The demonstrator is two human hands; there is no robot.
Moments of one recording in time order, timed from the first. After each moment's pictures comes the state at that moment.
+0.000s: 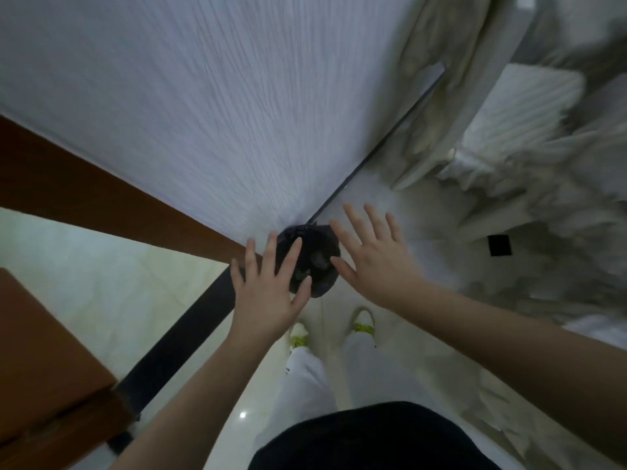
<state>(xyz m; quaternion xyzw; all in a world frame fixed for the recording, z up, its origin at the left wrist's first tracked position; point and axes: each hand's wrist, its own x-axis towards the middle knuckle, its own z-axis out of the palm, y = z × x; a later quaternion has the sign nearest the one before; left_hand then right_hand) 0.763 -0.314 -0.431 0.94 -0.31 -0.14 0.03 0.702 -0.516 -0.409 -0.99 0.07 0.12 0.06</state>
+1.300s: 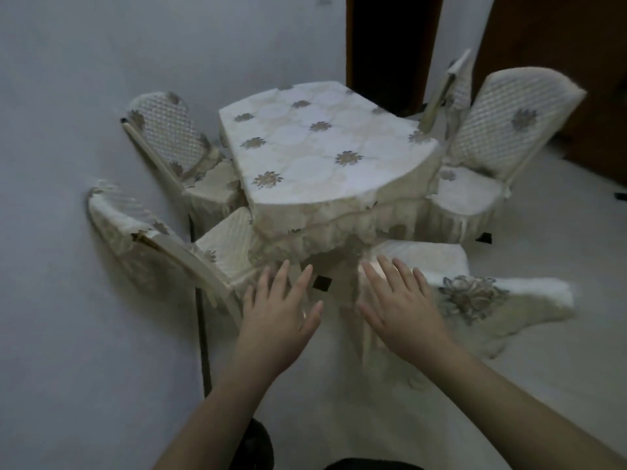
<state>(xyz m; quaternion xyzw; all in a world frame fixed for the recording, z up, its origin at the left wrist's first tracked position) 0.573 -0.461 -0.219 0.61 -0.78 -0.03 0.09 0.353 -0.454 -0.241 -0.74 0.66 -0.12 0.00</state>
